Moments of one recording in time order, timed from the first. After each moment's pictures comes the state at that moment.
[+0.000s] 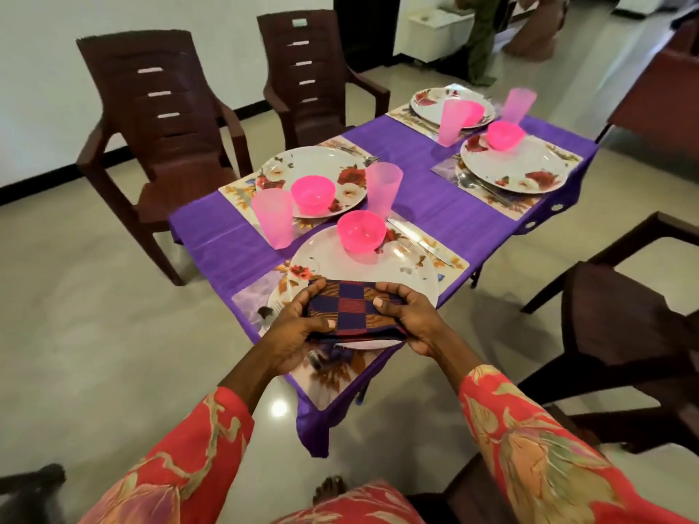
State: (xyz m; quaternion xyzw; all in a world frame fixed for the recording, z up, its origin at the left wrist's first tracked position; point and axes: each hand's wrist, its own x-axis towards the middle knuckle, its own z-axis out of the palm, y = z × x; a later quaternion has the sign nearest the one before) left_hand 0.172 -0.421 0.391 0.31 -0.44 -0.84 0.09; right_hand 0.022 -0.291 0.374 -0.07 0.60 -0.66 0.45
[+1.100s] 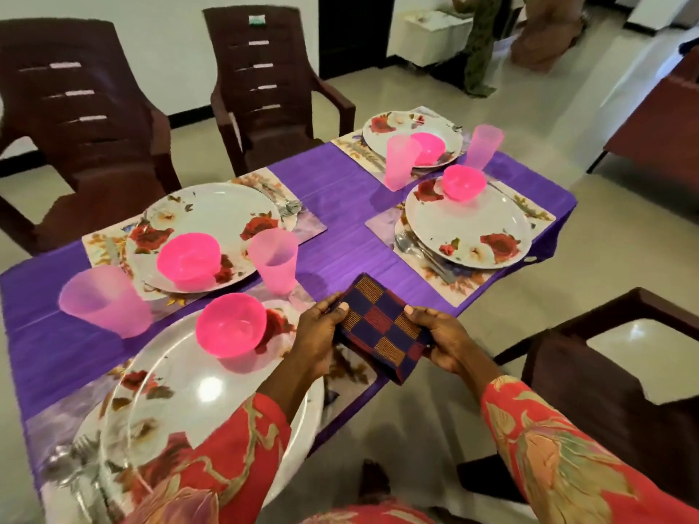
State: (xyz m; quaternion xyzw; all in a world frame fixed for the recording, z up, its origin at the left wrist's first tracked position) left_hand -0.183 -0.383 0.360 0.40 -0.36 -0.82 0.19; right_hand -0.323 -0.244 0.354 0.02 0.65 -0.61 0.45
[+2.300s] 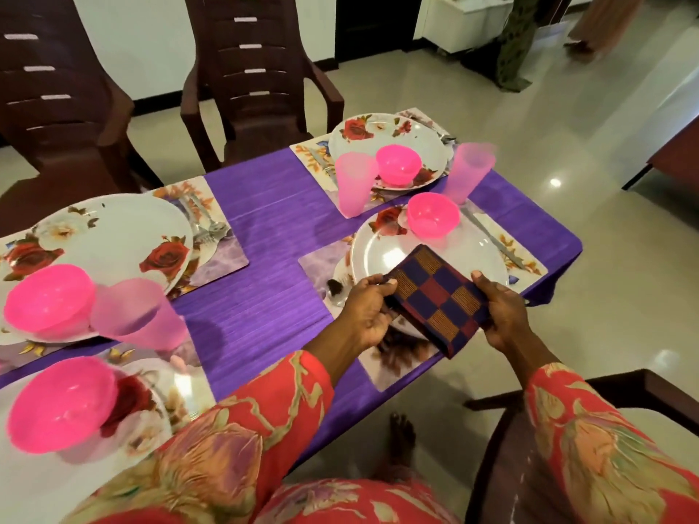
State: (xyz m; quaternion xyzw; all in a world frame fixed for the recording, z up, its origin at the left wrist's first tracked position) left_hand -0.471 -0.352 0.379 0.41 -0.23 -0.87 0.15; right_hand -0.621 -0.223 0.359 0.04 0.68 -0.66 0.32
